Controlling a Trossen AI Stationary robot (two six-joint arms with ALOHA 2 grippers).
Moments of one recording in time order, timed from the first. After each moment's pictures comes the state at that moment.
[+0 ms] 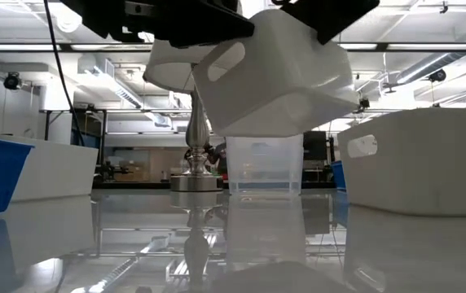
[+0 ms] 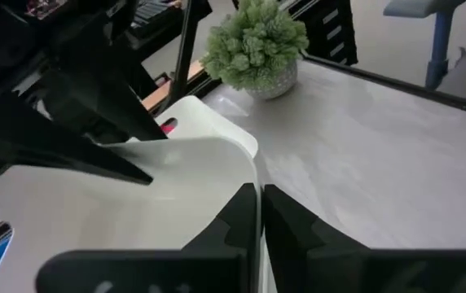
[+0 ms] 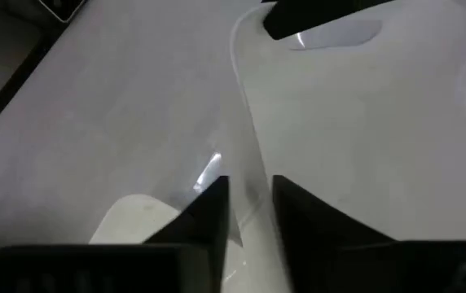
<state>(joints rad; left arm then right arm) -0.19 1.55 0.91 0.31 0.15 0.53 0.13 1.59 1.39 -0.84 -0.28 -0.37</state>
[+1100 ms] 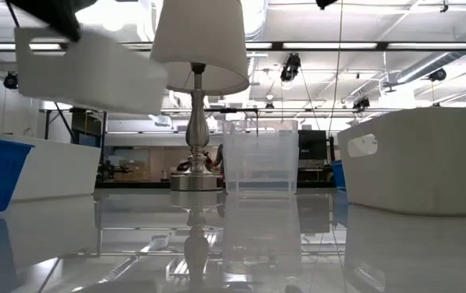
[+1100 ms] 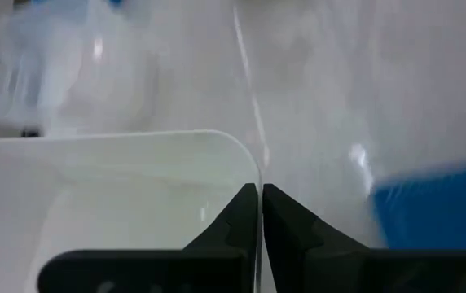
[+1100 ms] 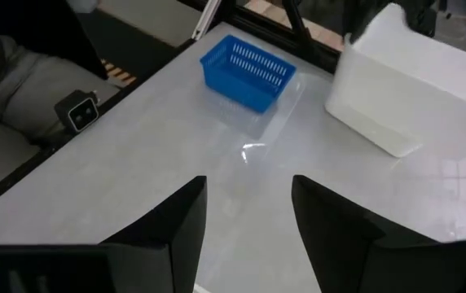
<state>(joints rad) -0.57 1.12 1.06 -0.97 -0.51 -0.17 0.13 1.17 1.07 -0.46 -0.28 -0.36</state>
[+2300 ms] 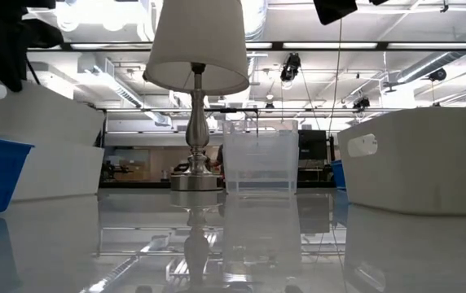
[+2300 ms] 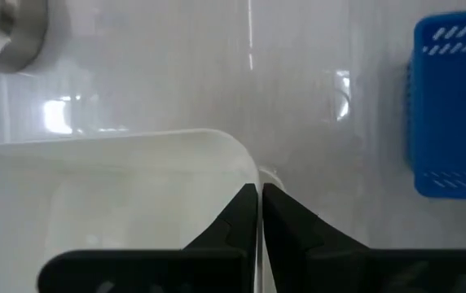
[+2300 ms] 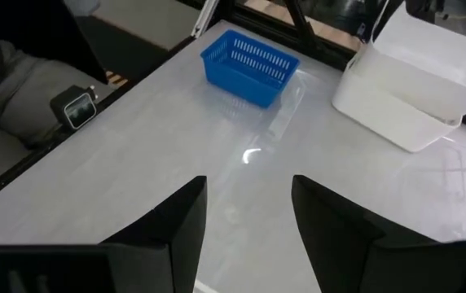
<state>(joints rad) -0.59 1.02 0.93 -1.28 -0.37 -0.52 0.13 1.14 0.93 -0.32 -0.28 -0.33</state>
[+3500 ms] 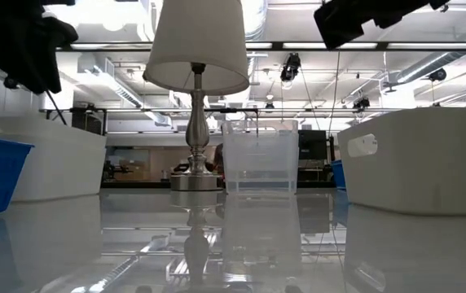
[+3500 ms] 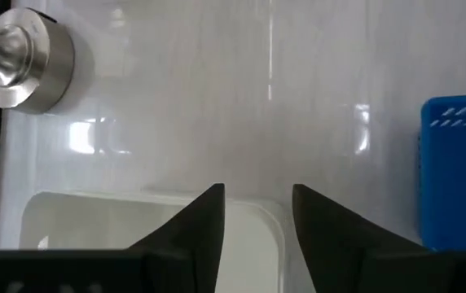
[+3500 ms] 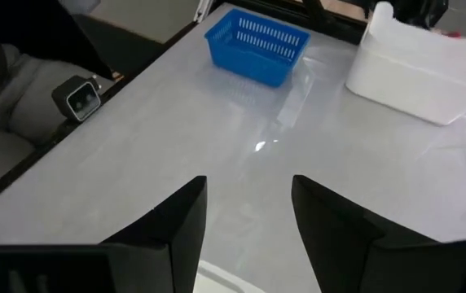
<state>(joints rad) -0.59 1.12 0.93 -1.12 -0.48 -0.52 0.13 1.14 0.81 -0.22 -0.29 -0.25</state>
